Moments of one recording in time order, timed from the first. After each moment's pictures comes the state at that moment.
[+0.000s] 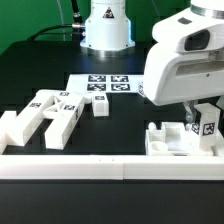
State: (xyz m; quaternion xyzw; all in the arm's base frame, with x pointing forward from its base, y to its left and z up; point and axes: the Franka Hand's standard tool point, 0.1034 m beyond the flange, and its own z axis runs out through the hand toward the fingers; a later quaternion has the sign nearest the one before) arm 0.677 0.105 0.080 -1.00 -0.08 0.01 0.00
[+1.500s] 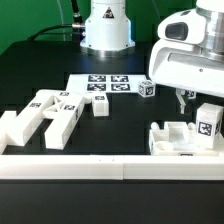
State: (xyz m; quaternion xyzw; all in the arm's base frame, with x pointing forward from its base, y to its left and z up) arm 0.673 0.114 0.079 -0.98 0.22 0.03 0.01
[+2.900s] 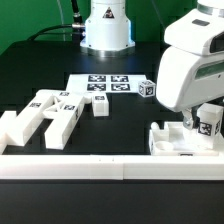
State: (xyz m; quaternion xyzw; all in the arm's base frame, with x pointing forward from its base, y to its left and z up) arm 0.679 0.108 0.080 -0.96 -0.28 0.01 -0.01
